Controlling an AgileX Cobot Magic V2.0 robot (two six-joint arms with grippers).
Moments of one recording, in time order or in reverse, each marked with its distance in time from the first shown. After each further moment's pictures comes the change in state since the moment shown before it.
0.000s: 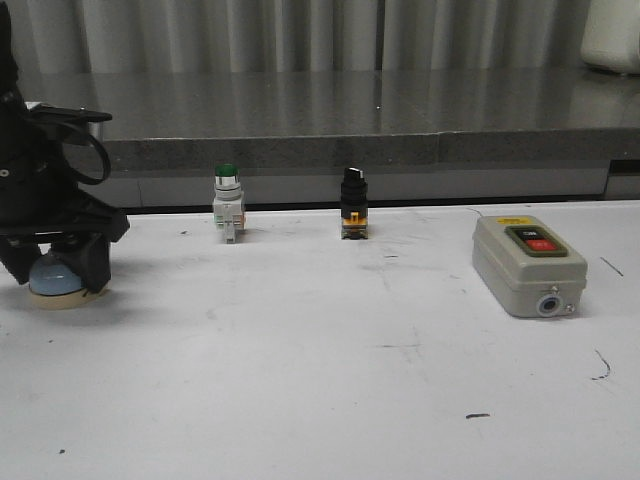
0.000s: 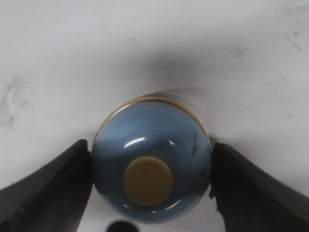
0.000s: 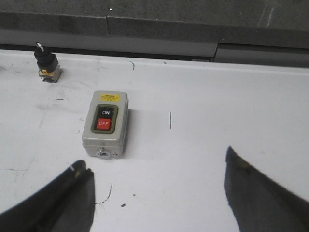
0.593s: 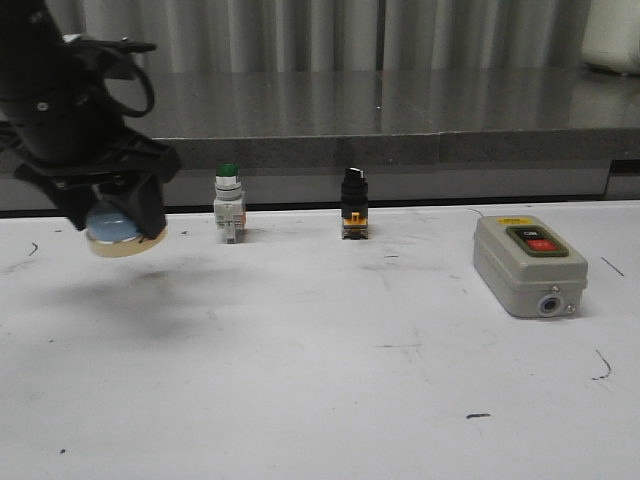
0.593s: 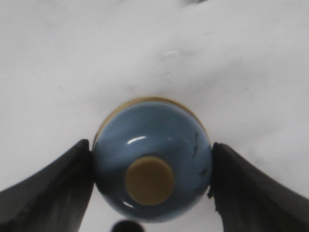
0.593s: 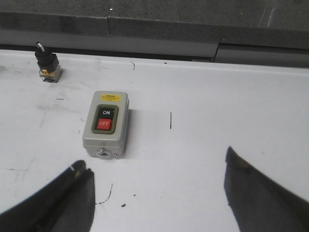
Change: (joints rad) left arm -0.152 -0.114 -0.048 -0.034 0.050 0.001; right arm 0.000 0.000 0.000 0.000 0.000 0.000
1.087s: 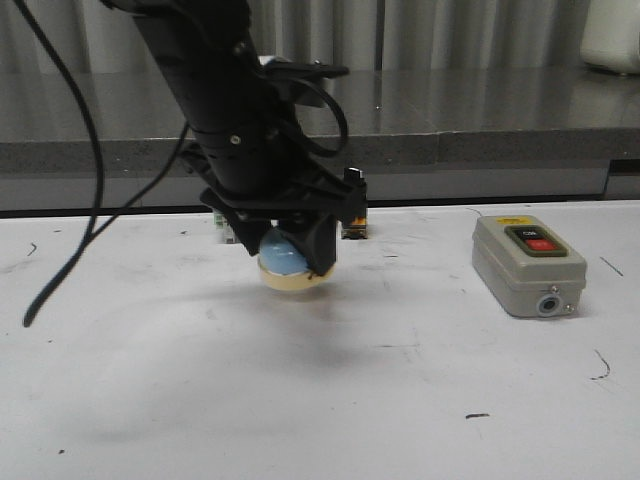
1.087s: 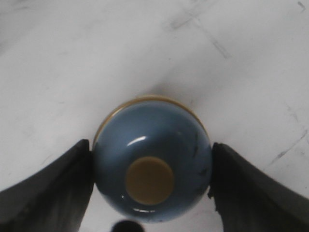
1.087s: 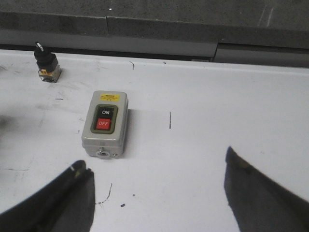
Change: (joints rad) left arm -0.290 0.186 -0.196 -0.014 0.004 0.002; right arm 0.000 0.000 0.000 0.000 0.000 0.000
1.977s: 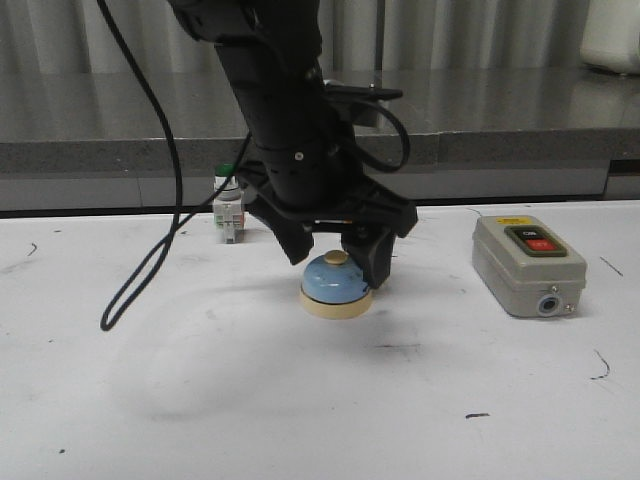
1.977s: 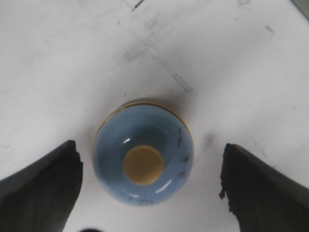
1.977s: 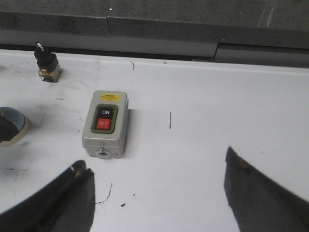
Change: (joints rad) left arm -0.039 0.099 -0.168 -0.029 0.087 0.006; right arm 0.000 0.000 0.000 0.000 0.000 0.000
